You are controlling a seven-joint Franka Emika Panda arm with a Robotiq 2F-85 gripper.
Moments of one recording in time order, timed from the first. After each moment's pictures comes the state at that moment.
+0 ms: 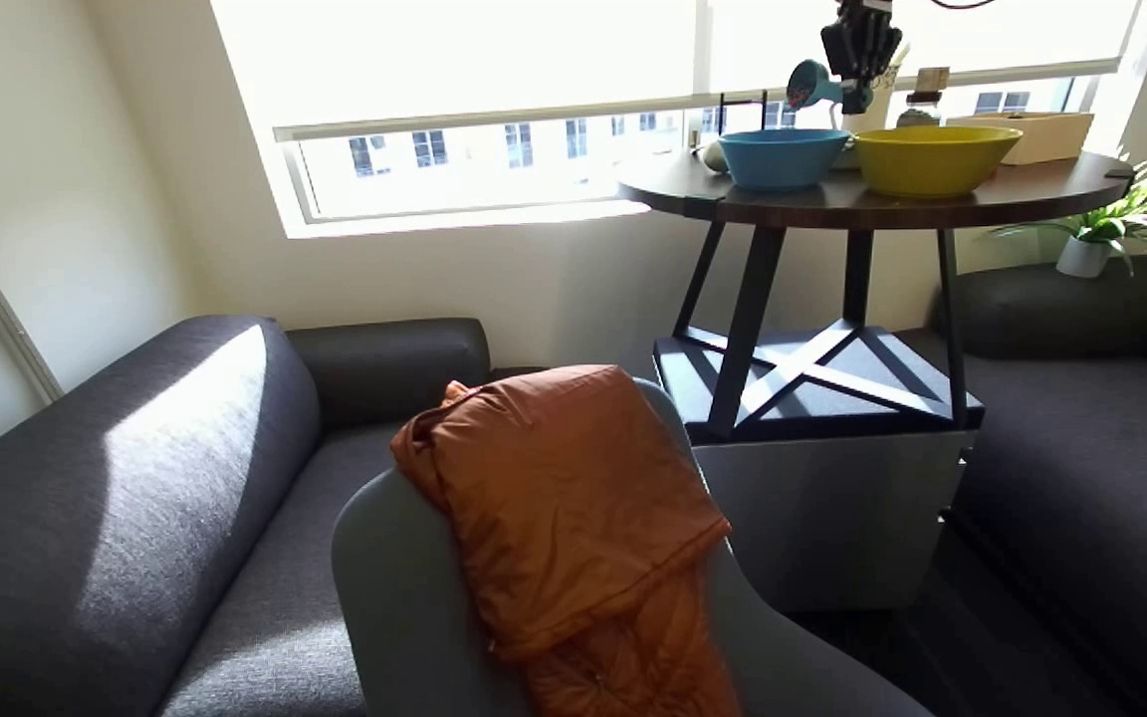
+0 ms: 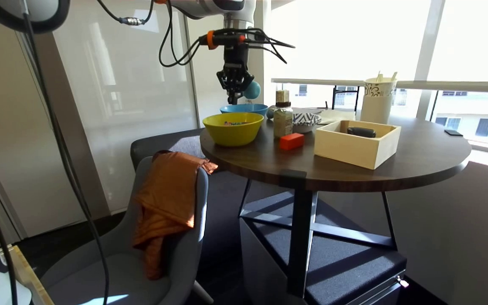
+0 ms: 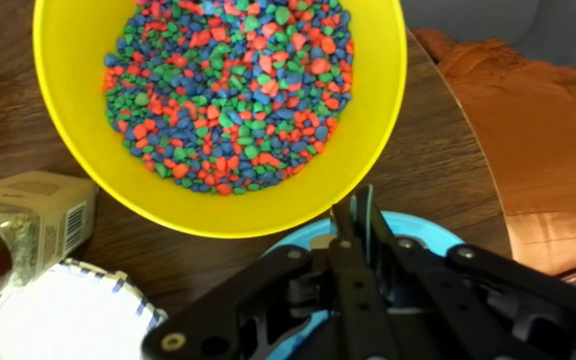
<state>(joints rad) -0.55 0.51 0.44 -1.16 -0.18 1.51 -0.15</state>
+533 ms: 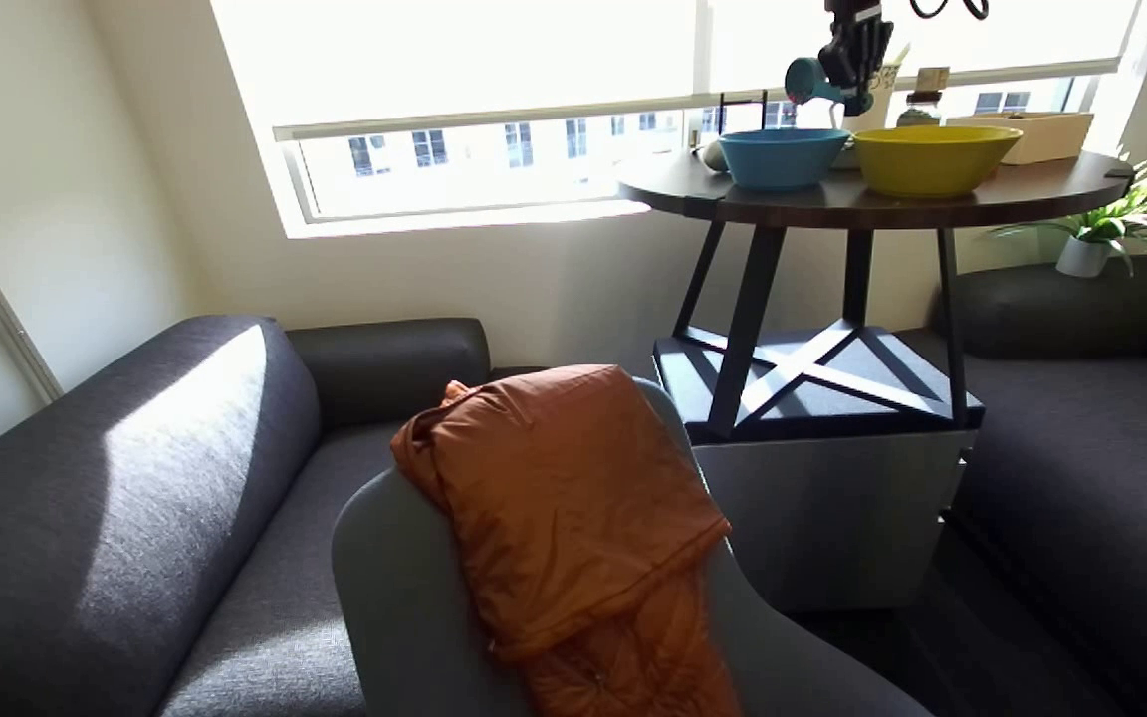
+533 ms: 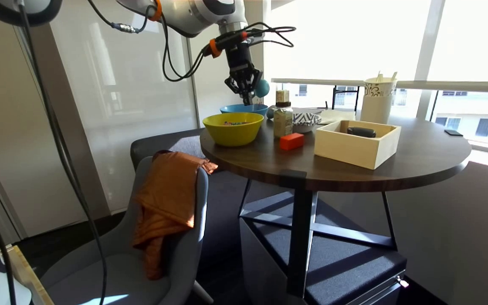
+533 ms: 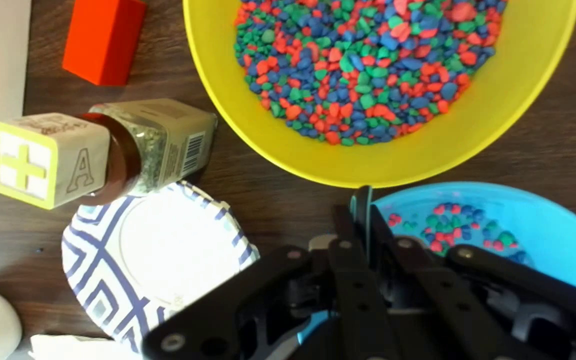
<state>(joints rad) -0.52 0.47 0.44 -1.27 -0.46 1.70 -0.15</state>
